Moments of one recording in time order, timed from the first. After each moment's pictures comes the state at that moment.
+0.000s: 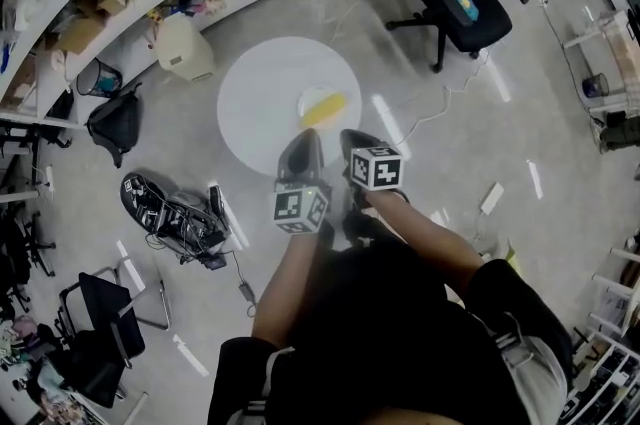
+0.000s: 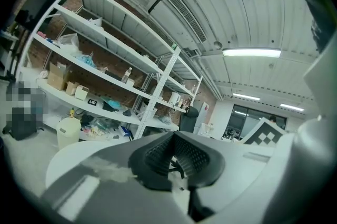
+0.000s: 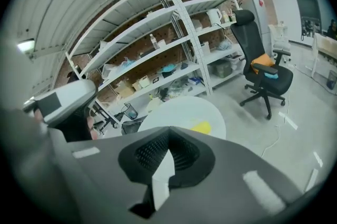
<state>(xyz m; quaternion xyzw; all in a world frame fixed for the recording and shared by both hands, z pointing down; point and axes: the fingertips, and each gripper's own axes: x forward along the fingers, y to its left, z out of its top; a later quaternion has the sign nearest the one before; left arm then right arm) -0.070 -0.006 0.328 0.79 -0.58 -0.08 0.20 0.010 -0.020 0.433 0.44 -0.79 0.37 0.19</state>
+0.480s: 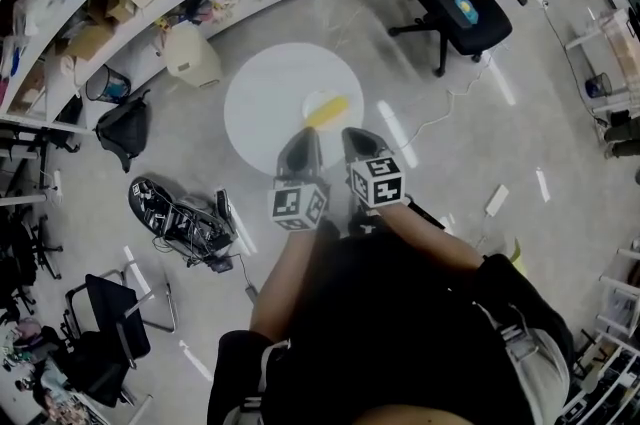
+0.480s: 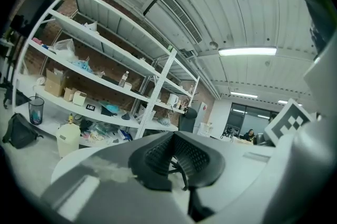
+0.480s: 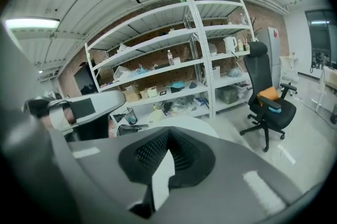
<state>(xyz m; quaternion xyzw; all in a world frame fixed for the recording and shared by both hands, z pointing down) -0.074 -0.001 0.304 0.79 -0.58 -0.07 0.18 0.005 -0.010 0.362 0.45 -0.84 0.24 0.17</state>
